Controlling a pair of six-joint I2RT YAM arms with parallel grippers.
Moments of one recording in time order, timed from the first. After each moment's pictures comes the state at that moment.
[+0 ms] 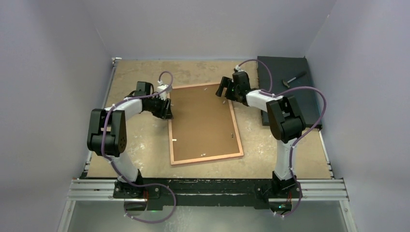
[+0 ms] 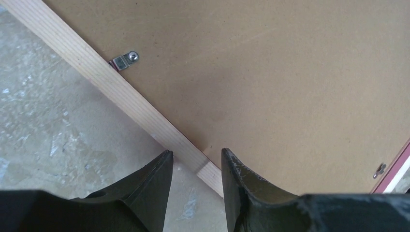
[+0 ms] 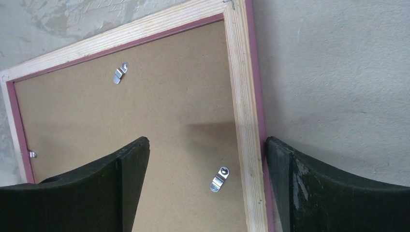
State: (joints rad) left arm -0.08 1.76 1.03 -0.33 0.61 0.25; right arm 0.36 2.04 1.32 0.02 -0.09 0.58
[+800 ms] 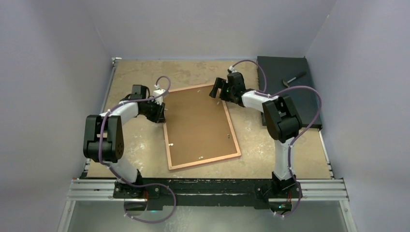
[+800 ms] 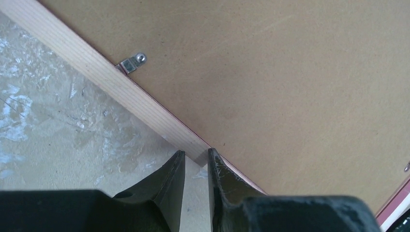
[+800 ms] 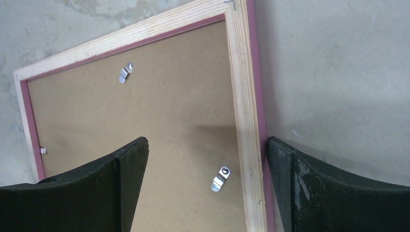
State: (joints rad) left arm -0.03 1.68 0.97 -0.40 0.53 0.33; right arm 0.42 2.05 1.31 0.05 -0.12 0.59
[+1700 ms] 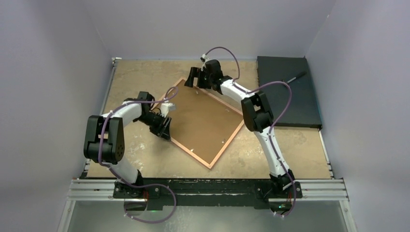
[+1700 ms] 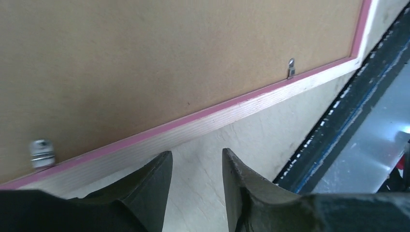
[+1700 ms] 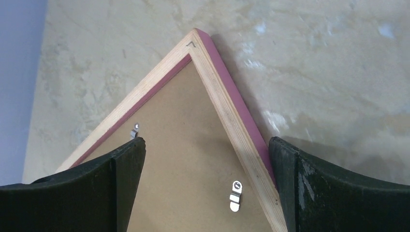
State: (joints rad) left arm -0.09 1.66 0.92 -0.75 0.67 0.49; right arm 0.51 2.56 2.12 -0.10 -0.35 0.55
